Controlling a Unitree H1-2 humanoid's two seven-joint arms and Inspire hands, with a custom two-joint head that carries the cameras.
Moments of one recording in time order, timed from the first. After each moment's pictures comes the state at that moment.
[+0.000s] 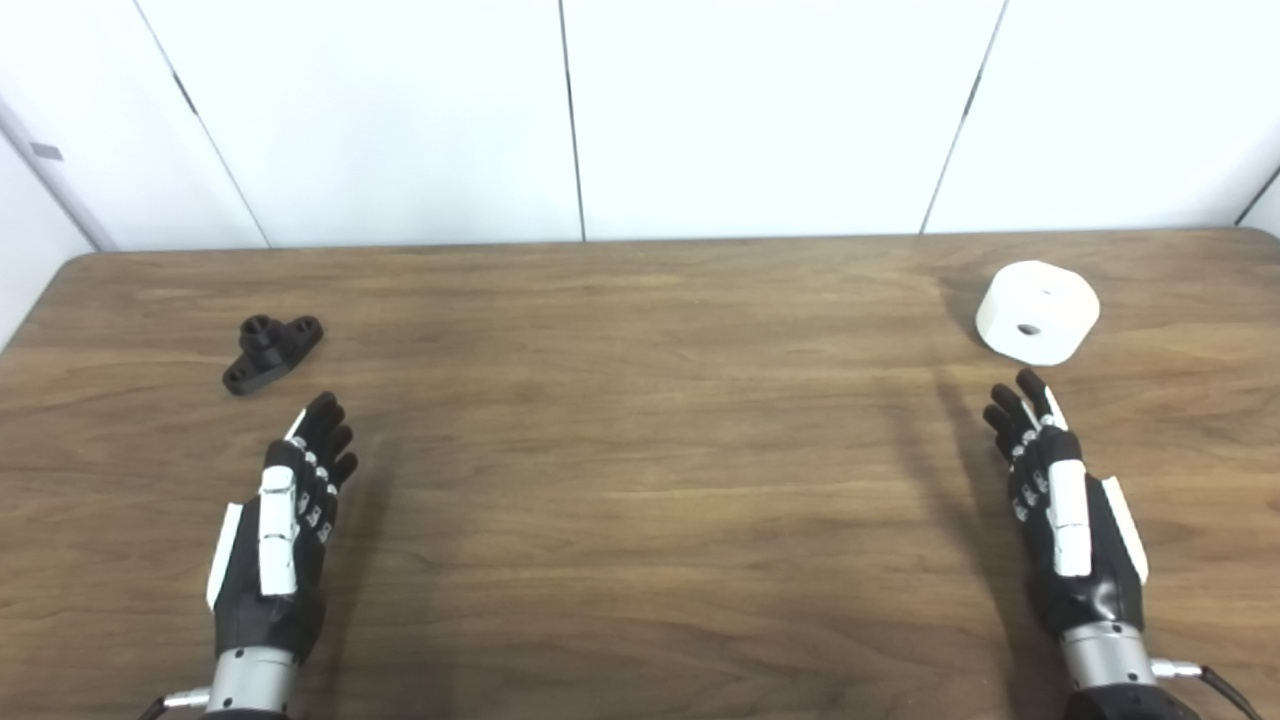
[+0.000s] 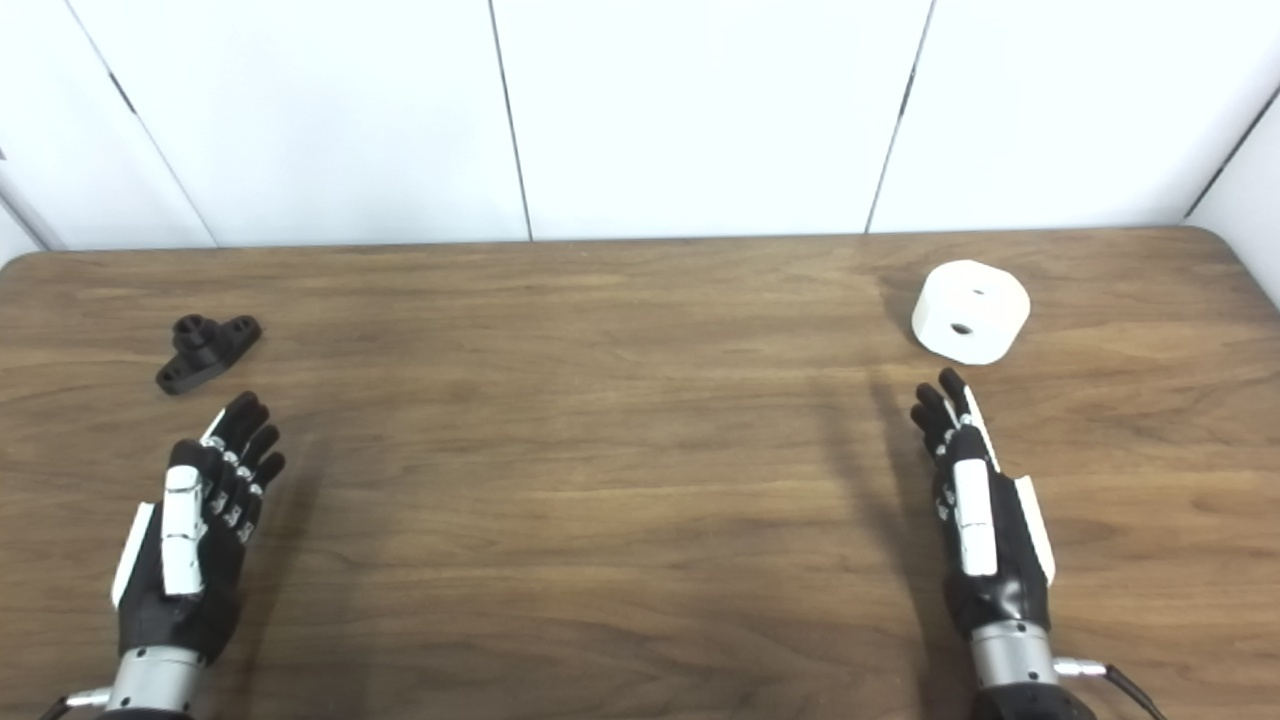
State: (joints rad) left arm 0.19 0.09 0.22 -0.29 -0.19 0.07 -0.11; right arm 0.17 -0.07 -0.19 -0.22 0.10 -0.02 0.08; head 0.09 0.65
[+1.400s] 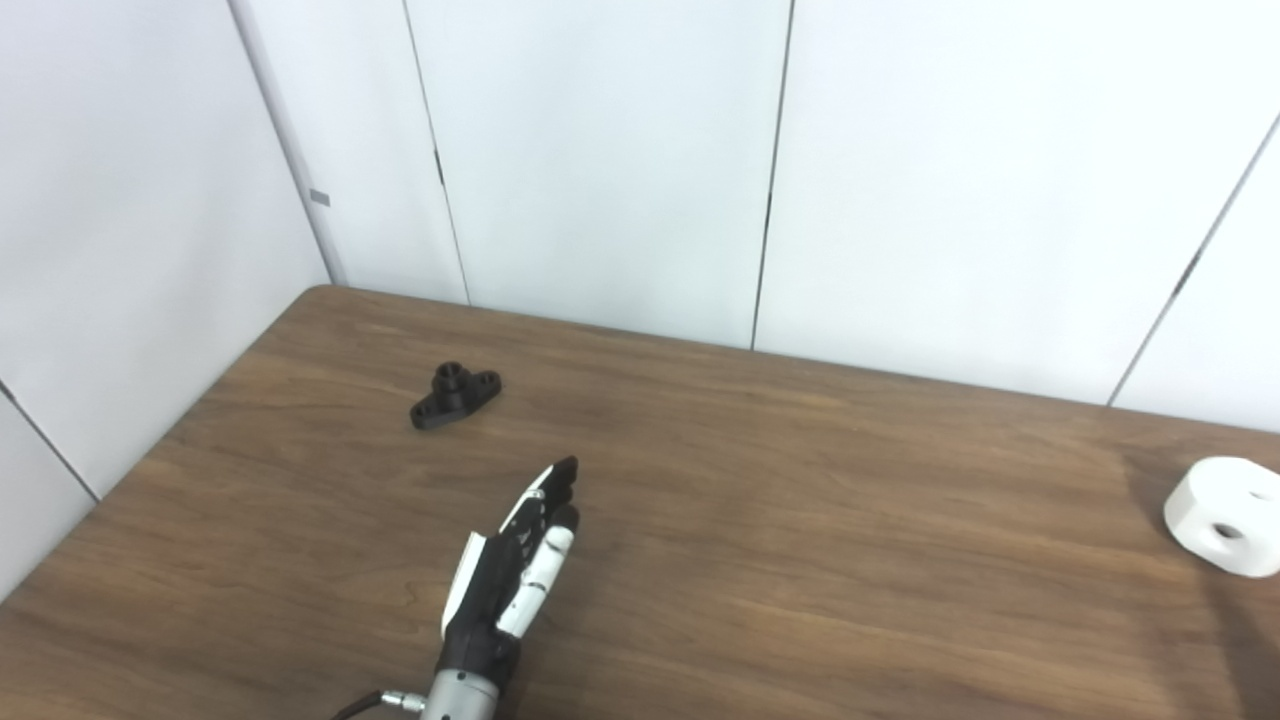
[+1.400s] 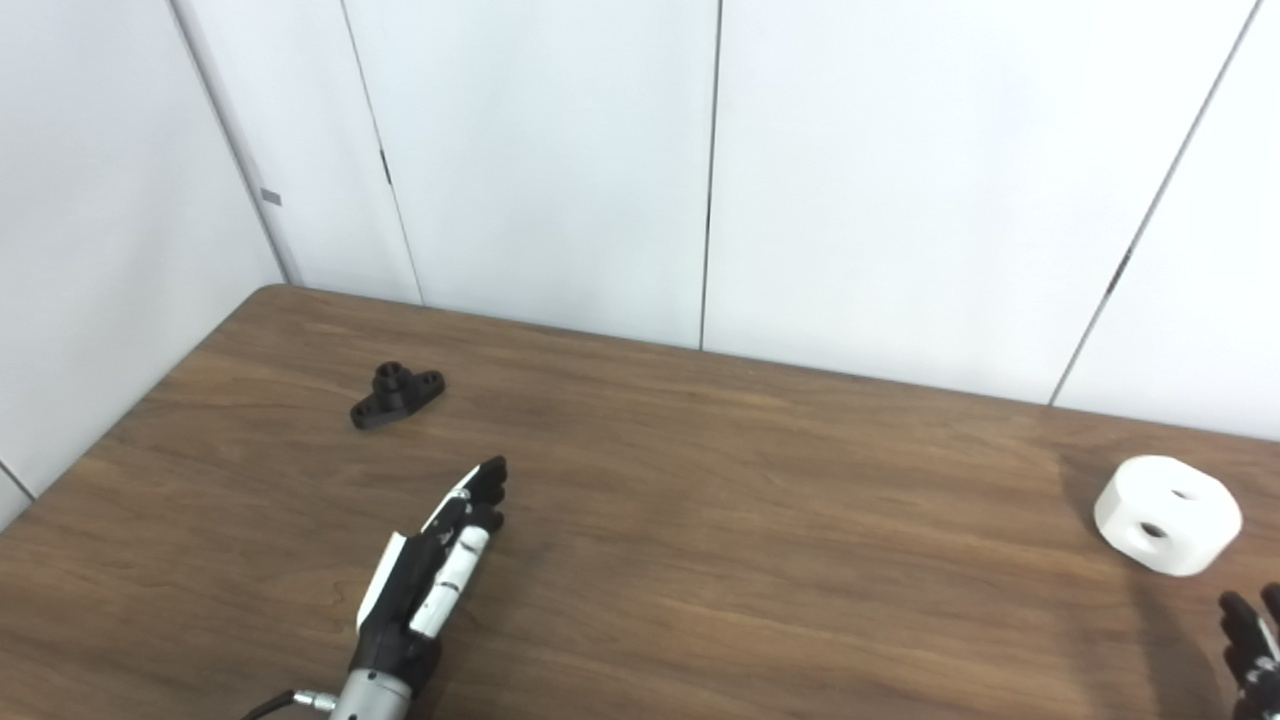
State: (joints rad) left arm 0.18 0.05 0.05 -0.19 0.01 -0.07 0.04; right arm 0.11 -0.25 -0.24 -0.03 0.17 -0.20 0.12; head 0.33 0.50
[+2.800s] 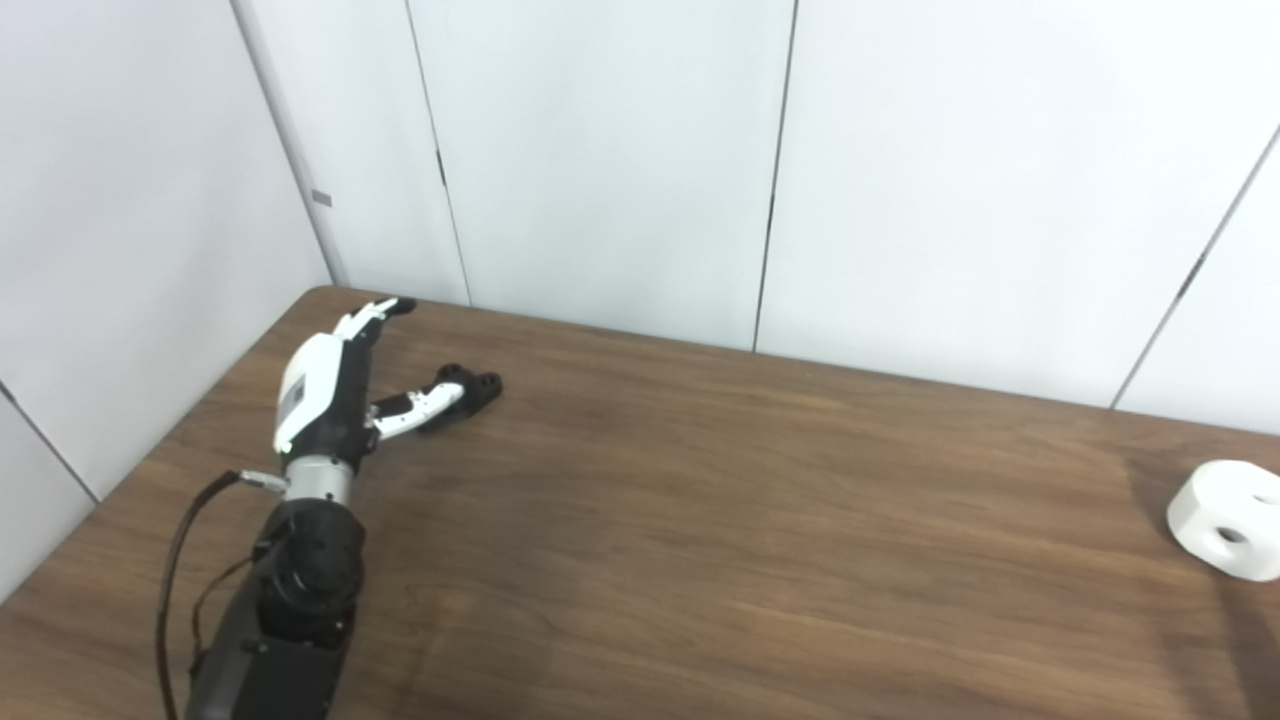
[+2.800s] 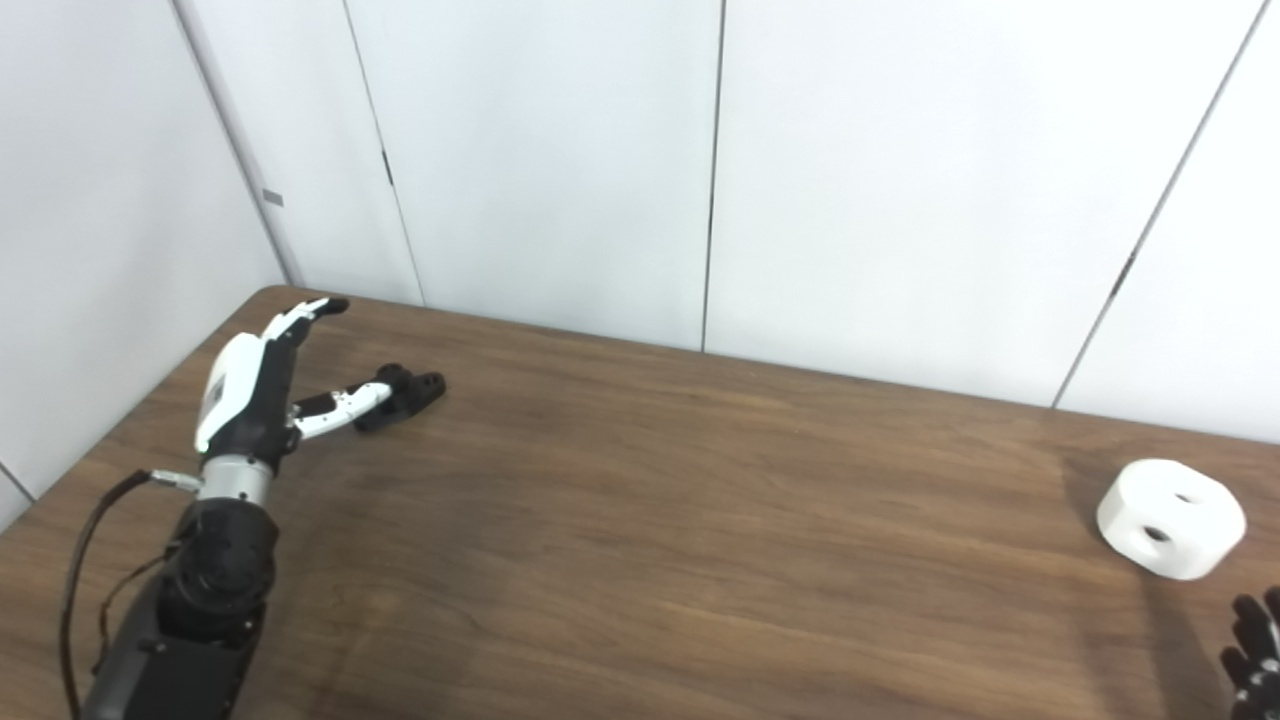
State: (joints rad) left arm -0.17 0.40 0.23 -0.06 0.50 0.26 0.12; right arm 0.11 -0.25 -0.25 -0.03 0.22 -0.18 0.14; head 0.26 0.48
